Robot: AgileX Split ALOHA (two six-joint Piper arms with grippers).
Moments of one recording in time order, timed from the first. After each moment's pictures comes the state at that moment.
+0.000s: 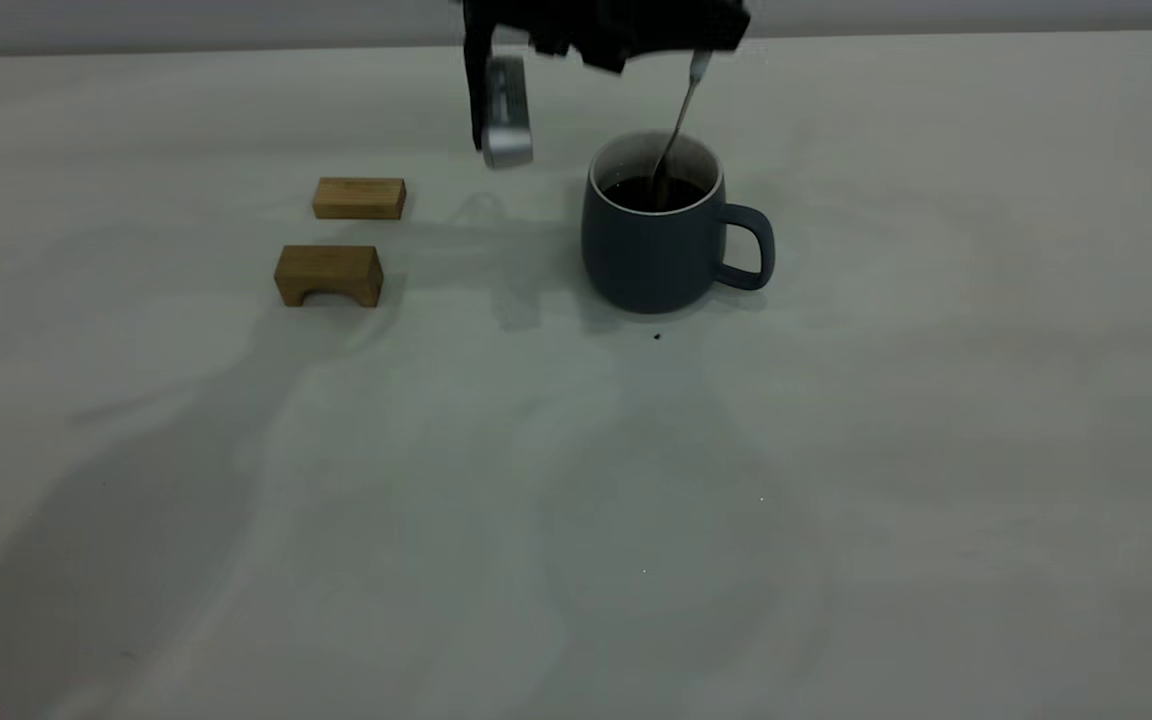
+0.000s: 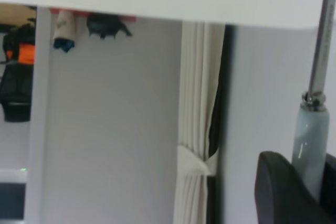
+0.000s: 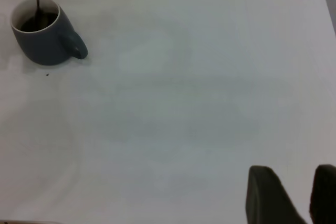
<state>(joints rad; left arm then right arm) -0.34 2.56 -1.81 -1.52 0.83 -1.05 0.05 0.02 -0.47 -0.01 1.13 -0.01</state>
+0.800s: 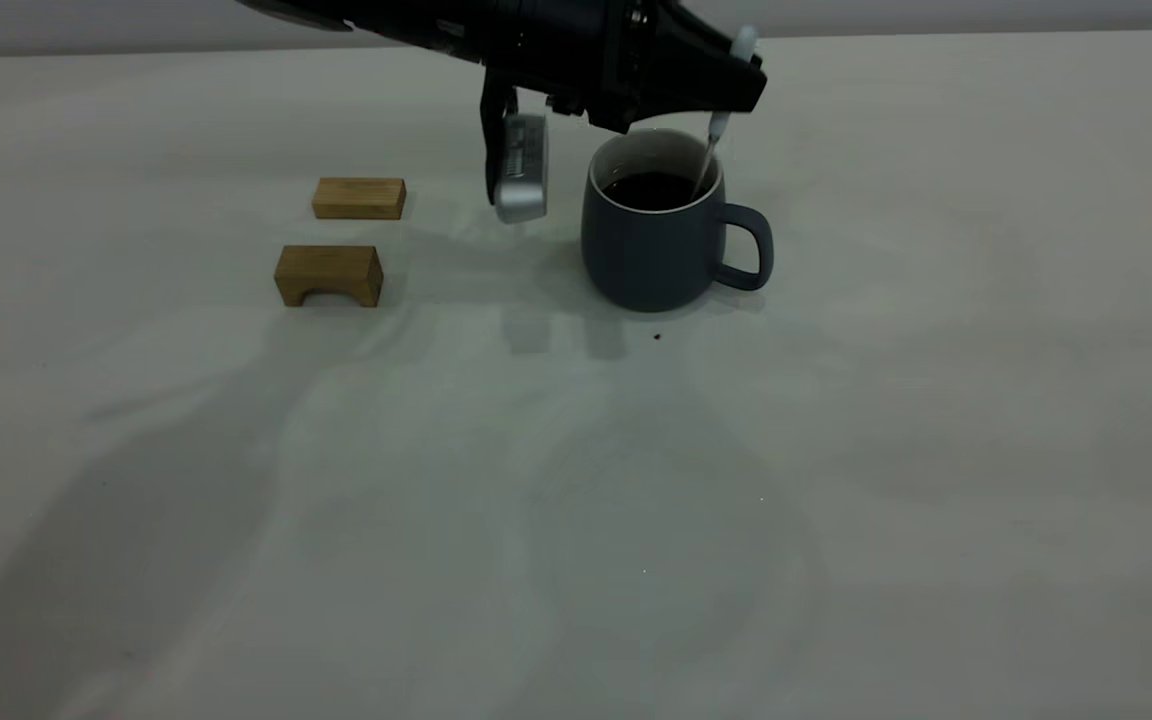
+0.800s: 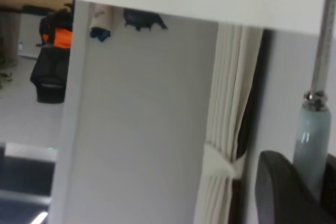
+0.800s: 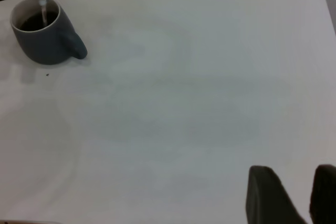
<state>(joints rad) -0.35 2.61 -1.81 -1.51 0.93 -1.07 0.05 0.02 -0.47 -0.01 1.13 -0.01</state>
